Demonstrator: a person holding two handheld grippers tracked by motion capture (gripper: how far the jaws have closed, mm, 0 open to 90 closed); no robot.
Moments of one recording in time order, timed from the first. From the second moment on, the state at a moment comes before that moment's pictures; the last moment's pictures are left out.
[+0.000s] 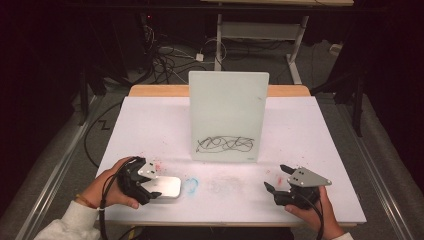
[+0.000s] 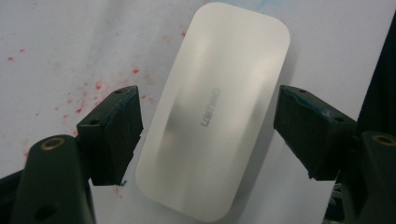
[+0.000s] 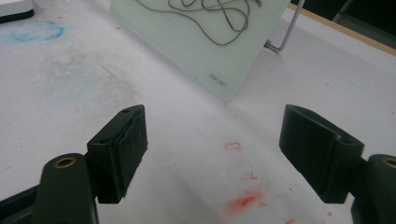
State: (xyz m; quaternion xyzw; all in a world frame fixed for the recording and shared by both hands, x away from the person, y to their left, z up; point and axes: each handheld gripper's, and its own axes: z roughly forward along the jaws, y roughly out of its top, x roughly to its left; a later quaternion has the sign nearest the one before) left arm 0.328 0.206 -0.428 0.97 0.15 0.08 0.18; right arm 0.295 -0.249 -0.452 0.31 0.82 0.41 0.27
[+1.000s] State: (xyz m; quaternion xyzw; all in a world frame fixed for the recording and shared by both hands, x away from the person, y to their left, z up) left arm 0.342 0.195 -0.440 0.98 0.11 0.08 0.14; right arm 0.294 -0.248 -0.456 0.29 0.83 0.40 0.25
